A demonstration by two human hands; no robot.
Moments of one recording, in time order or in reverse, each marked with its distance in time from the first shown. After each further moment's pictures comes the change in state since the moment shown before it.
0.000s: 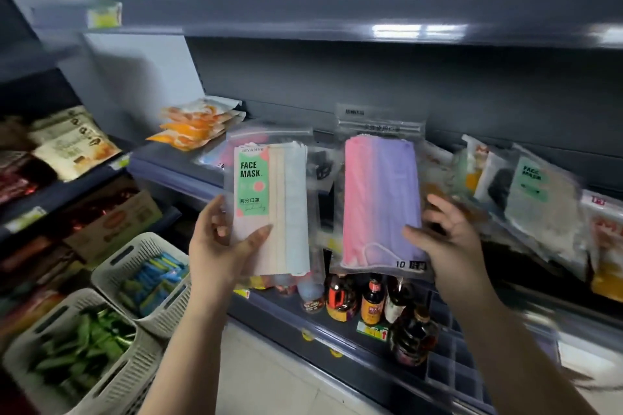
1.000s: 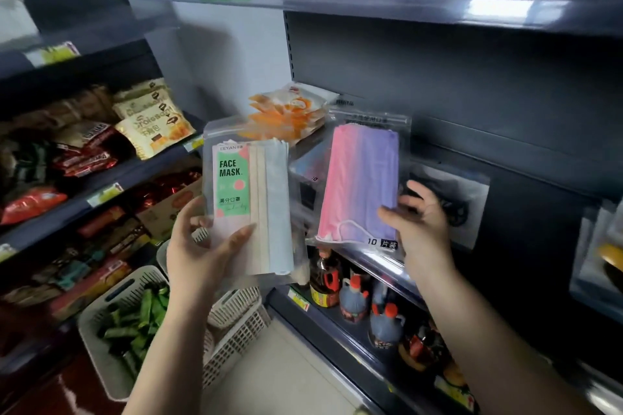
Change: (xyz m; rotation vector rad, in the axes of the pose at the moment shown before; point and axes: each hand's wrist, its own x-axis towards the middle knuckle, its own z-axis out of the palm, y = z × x) left_hand 0.146 -0.073 -0.118 0.012 0.237 -0.178; right_hand 0.109 0.062 0.257 0.060 -0.136 0.094
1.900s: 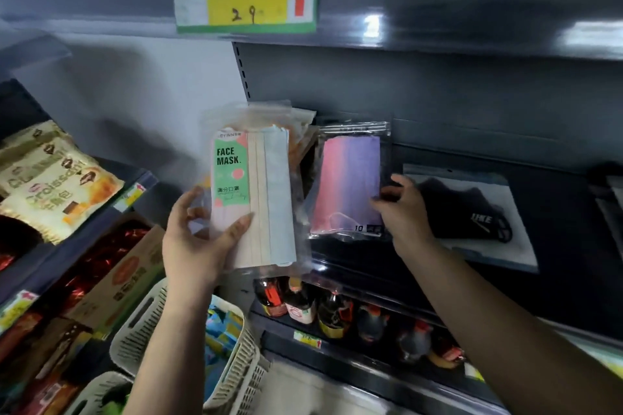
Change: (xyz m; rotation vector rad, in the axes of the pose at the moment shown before) left_hand 0.196 -0.011 0.033 0.049 -0.288 0.144; right_hand 0.100 0.026 0.107 -0.329 0.348 0.053
